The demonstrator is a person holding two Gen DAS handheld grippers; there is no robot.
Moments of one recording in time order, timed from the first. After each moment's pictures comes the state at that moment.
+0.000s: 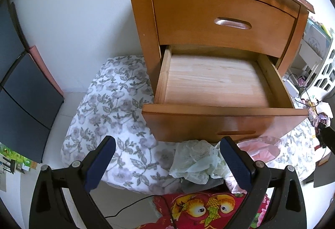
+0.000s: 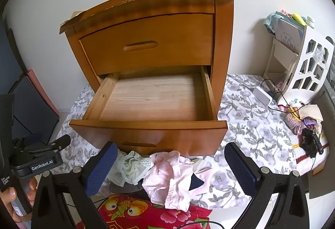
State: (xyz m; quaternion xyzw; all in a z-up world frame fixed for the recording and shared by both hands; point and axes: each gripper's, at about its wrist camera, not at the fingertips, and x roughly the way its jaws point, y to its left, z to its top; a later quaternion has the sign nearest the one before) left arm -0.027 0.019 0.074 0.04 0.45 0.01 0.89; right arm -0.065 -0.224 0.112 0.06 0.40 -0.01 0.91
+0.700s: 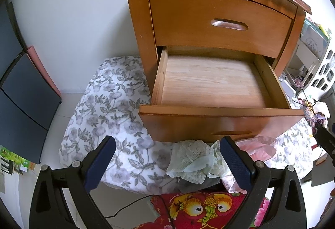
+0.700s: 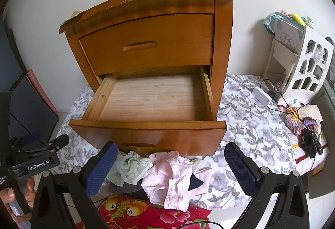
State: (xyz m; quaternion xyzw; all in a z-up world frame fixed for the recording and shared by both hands) left arm -0.027 0.017 0.078 0.04 0.45 0.00 0.89; right arm -0.065 -0.223 0.111 0.06 0.40 -0.01 0.91
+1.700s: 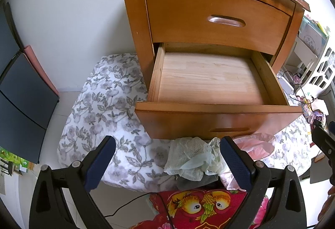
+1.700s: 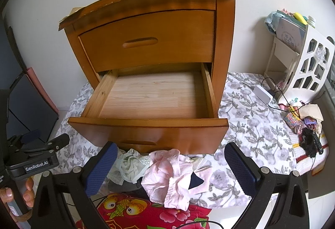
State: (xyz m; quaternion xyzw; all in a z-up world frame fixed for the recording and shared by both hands) left arm -0.027 0.017 0.075 0.04 0.46 -0.01 0.89; right arm -0.064 -0.221 0.105 0.06 0.41 -0.01 0.91
